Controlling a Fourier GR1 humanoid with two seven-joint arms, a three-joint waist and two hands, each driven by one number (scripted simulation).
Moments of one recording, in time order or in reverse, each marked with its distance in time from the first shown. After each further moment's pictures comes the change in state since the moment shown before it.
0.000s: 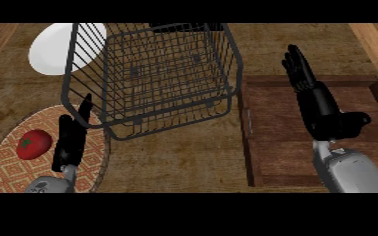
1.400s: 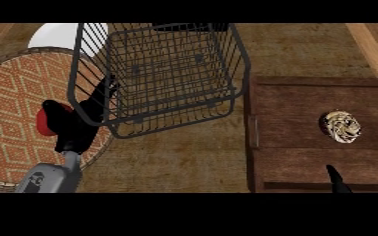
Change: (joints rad) left arm -0.079 -0.025 -0.002 -0.188 0.151 -0.211 0.074; right arm 0.750 0.232 -0.272 -0.199 0.761 -0.744 0.130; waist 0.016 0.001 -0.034
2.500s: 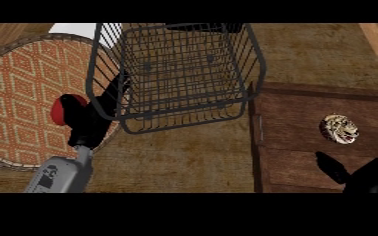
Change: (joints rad) left arm -0.050 -0.038 -0.032 0.026 -0.022 -0.010 0.021; right arm -0.333 0.109 0.036 -0.141 0.760 0.664 0.971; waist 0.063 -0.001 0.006
